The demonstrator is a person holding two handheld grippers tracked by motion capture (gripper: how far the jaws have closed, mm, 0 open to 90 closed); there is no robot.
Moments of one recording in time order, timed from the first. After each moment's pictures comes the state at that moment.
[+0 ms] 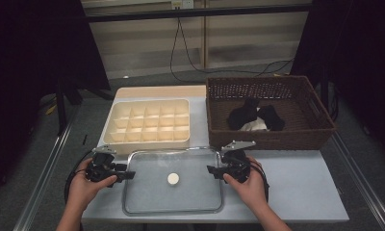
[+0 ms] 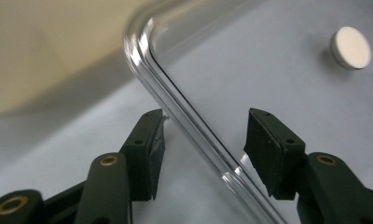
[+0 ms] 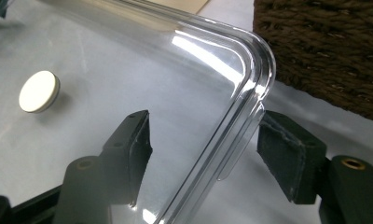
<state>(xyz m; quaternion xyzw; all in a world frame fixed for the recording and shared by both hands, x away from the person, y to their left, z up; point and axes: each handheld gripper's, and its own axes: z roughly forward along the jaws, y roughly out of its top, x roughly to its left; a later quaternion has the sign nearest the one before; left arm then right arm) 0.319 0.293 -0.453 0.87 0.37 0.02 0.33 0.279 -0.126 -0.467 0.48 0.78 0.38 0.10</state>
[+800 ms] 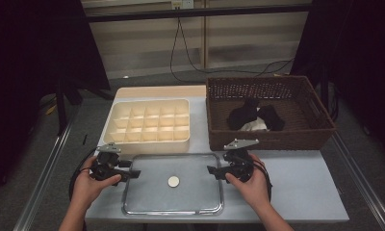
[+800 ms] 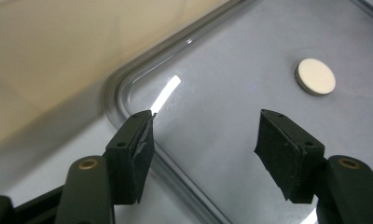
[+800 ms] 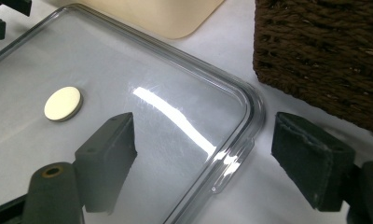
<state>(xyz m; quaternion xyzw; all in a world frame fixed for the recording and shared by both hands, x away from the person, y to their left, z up) 0.320 0.277 -0.448 0.87 0.35 0.02 0.35 0.278 -0.134 -0.458 0.46 0.79 0.40 0.09</state>
